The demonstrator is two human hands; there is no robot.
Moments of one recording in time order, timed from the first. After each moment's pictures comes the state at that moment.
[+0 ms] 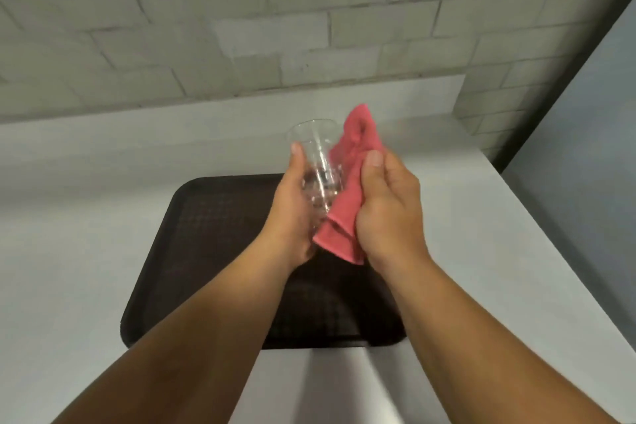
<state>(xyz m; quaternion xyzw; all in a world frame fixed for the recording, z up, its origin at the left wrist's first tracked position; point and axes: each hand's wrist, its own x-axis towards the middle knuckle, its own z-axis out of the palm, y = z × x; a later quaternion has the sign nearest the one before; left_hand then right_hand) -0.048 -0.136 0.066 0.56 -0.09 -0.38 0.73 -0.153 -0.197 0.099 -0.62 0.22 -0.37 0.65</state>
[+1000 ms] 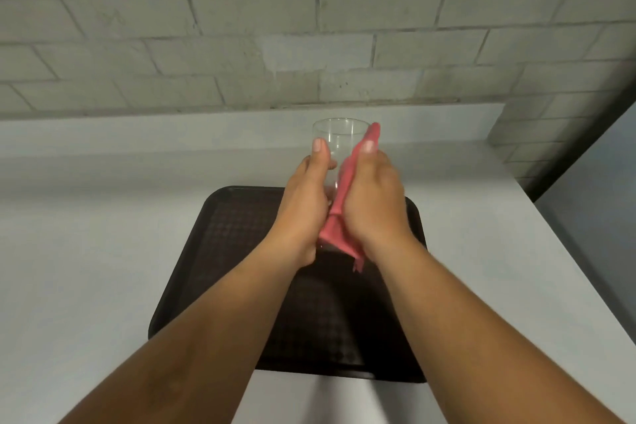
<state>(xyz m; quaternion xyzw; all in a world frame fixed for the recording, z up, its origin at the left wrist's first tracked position) -0.014 -0.118 0.092 0.65 -0.12 -0.30 0.69 -0.077 -0.190 0.107 -0.71 0.32 -0.28 0.56</state>
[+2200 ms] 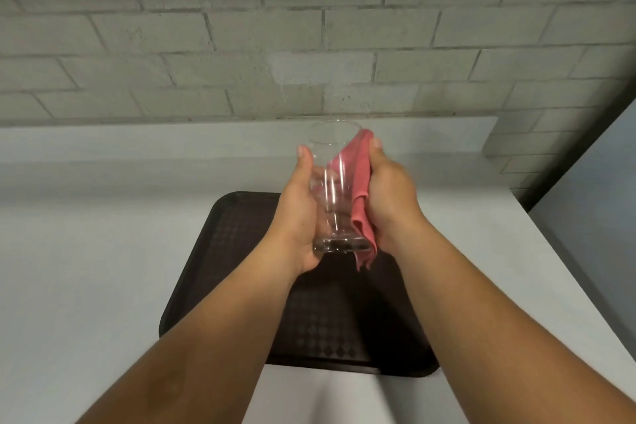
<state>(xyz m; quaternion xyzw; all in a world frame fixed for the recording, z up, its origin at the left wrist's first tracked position) -0.021 -0.098 0.101 0.54 -0.09 -0.37 0.75 -0.086 -0.196 0.136 -0.60 0.32 -0.18 0.71</state>
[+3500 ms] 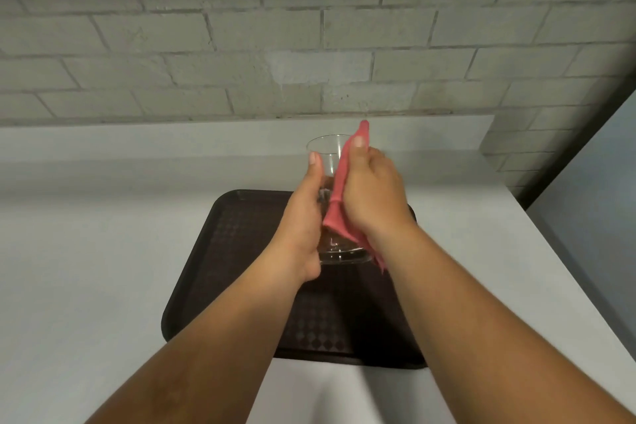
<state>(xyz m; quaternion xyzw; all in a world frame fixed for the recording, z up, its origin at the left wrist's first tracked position) -0.037 -0.097 0.099 0.55 -0.07 -0.36 0.75 -0.087 -0.180 0.139 -0.76 0.33 -0.23 0.51</state>
